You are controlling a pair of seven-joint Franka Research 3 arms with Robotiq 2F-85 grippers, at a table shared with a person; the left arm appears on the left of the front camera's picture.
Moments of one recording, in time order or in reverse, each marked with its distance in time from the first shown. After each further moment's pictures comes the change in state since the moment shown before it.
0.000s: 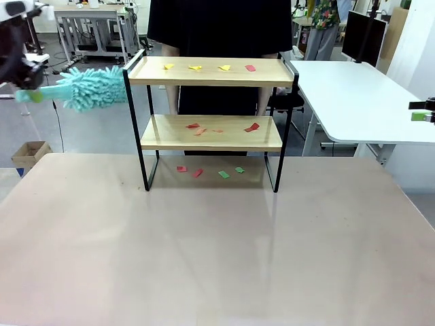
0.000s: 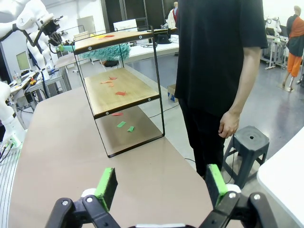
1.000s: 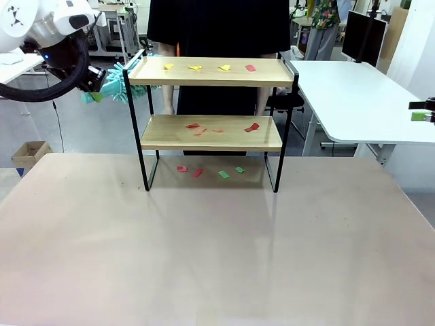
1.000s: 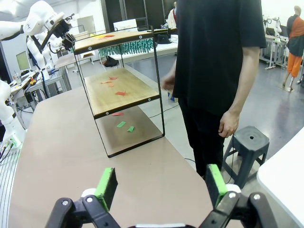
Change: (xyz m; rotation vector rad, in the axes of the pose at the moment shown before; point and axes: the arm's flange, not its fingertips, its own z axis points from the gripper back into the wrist) left arm 0.089 -0.065 -0.055 -0.014 -0.202 0.086; right arm 0.000 0.000 0.000 0.000 0.000 0.000
